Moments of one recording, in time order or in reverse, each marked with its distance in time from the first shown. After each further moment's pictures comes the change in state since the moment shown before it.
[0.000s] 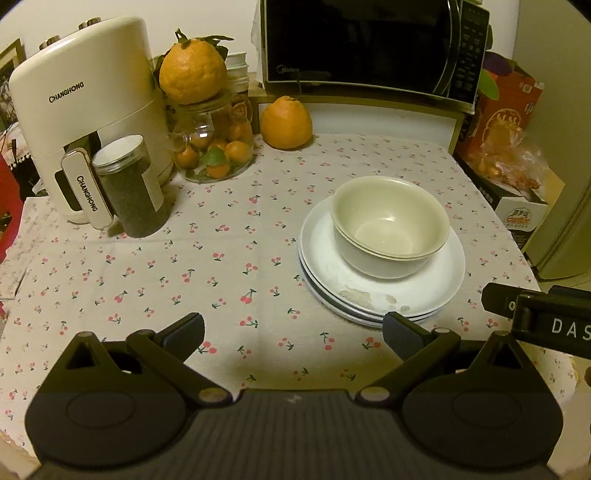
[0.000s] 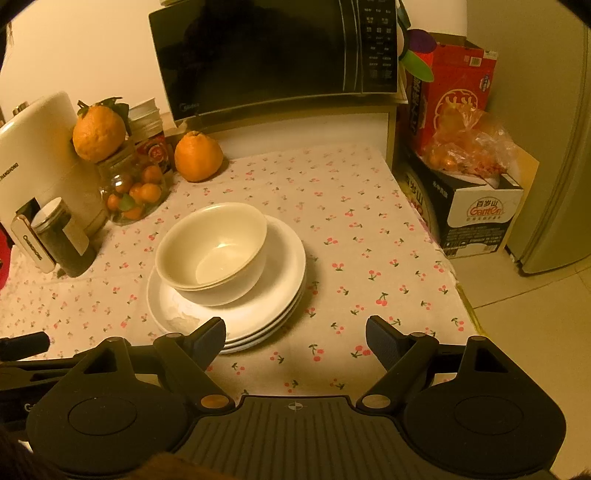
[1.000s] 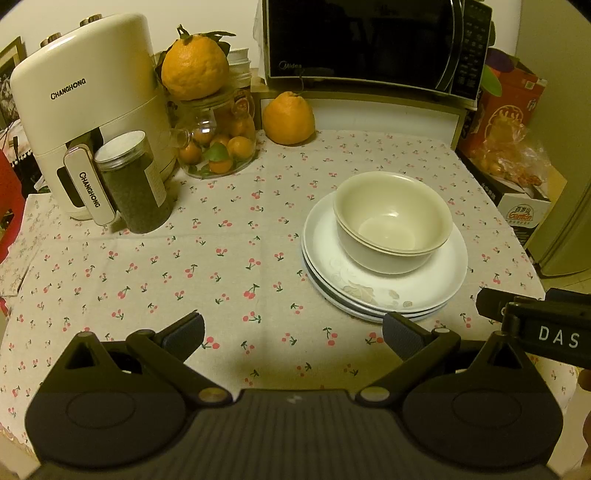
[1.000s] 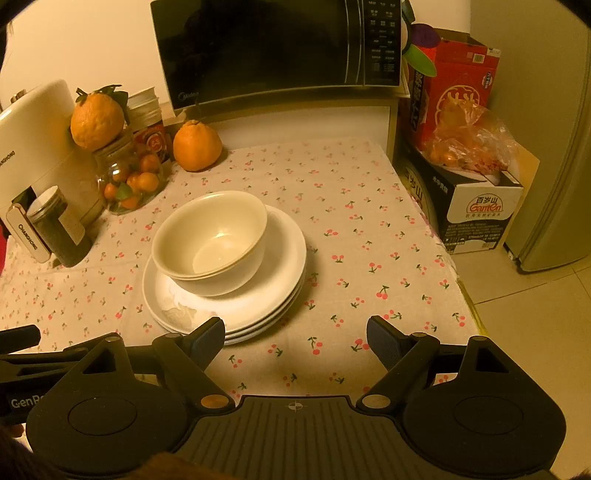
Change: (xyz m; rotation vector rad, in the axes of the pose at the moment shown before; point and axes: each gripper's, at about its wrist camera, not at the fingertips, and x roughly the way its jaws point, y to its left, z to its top) left arm -0.001 0.001 0.000 -0.003 0.017 0.005; right arm 0.006 0.002 -0.003 -0.014 0.018 -0.010
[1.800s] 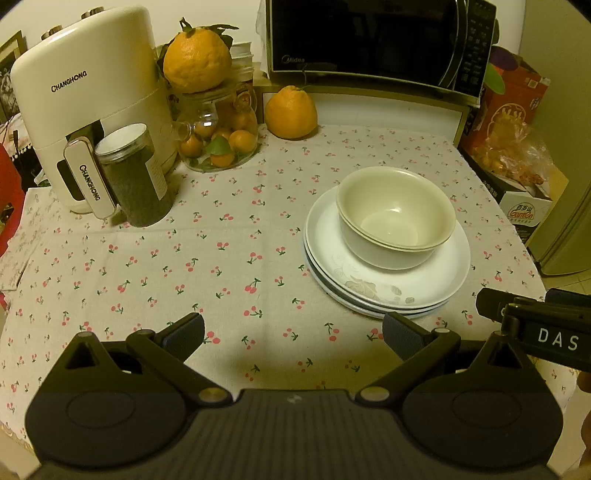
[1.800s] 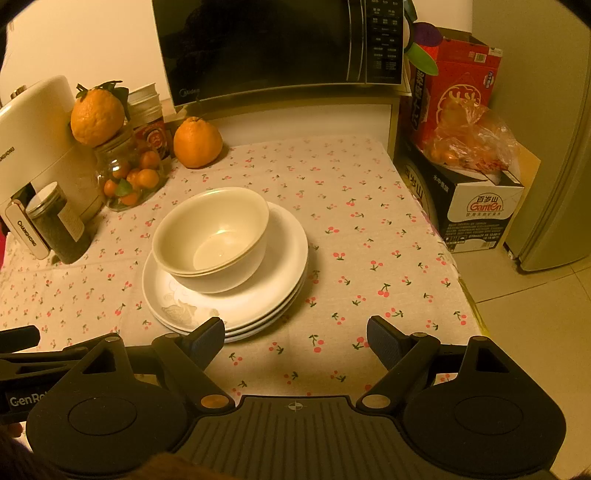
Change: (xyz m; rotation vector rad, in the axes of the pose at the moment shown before) left arm 0.002 0.002 -0.001 -0.008 0.017 -0.002; right arm 0.001 0.002 -0.001 -0.005 0.006 -0.002
